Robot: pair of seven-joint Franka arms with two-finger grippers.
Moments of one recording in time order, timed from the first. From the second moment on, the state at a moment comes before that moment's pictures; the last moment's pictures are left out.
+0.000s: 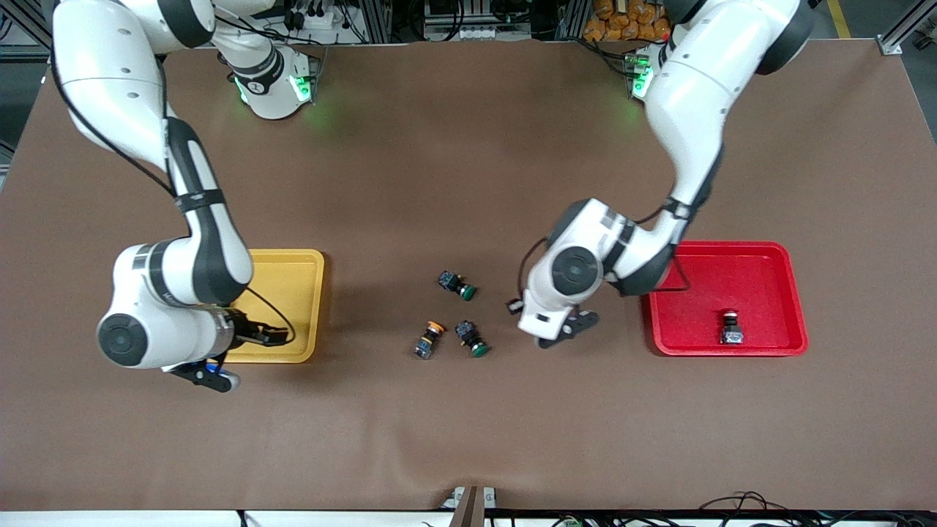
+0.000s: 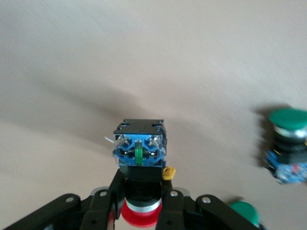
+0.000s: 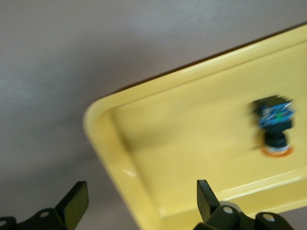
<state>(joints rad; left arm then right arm) -0.30 0.80 -0.29 -1.36 0.08 2.02 -0.97 0.15 0.72 0.00 -1.33 0.11 1.81 0.48</state>
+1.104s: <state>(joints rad) 0.04 0.80 -0.29 -1.40 0.30 1.84 -0.40 0.42 0.93 0.01 -1.13 0.15 2.13 0.93</state>
